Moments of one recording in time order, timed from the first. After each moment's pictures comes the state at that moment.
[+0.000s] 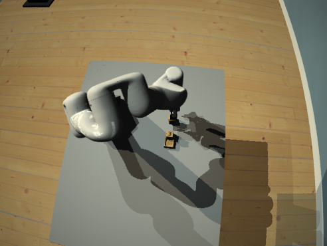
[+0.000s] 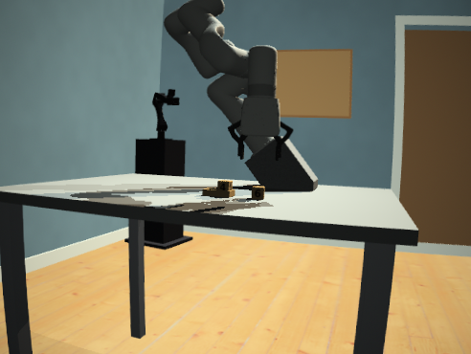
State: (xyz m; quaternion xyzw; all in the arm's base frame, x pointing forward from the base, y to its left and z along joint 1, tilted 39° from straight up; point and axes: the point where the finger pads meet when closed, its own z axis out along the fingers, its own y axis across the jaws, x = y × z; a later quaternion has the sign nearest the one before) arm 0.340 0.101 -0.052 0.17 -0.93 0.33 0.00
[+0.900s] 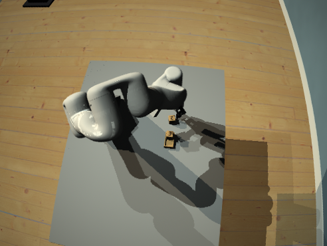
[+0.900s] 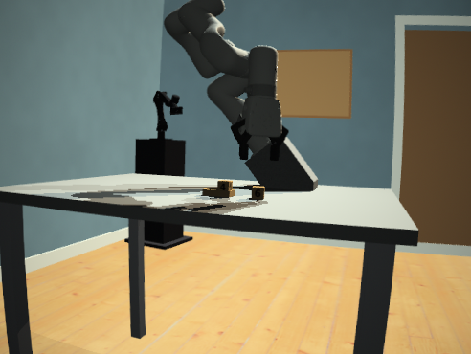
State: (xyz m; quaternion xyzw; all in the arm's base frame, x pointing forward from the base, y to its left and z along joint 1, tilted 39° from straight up) arm 0.340 0.101 -0.052 0.44 -0.83 0.32 0.10
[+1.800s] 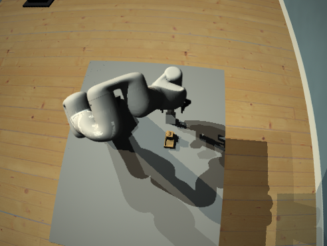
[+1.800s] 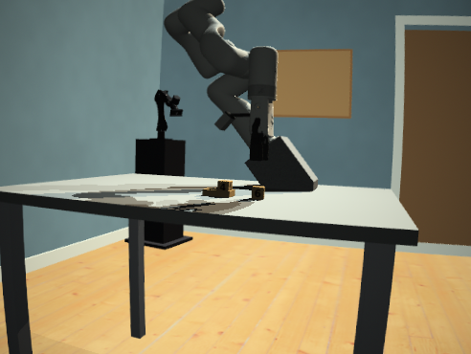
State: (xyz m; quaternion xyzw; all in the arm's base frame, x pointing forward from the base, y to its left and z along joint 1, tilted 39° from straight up) arm 0.339 0.100 -0.053 0.74 -0.58 0.26 0.22
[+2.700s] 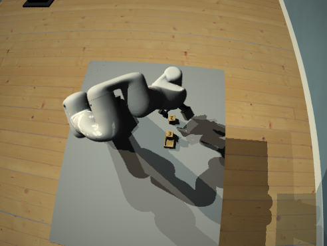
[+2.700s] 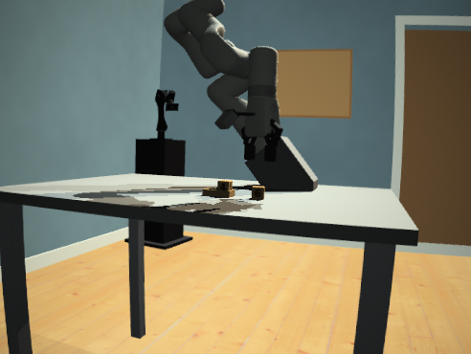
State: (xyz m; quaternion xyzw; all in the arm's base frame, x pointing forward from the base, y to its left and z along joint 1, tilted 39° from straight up) arm 0.339 0.100 -0.054 0.91 -0.24 0.15 0.30
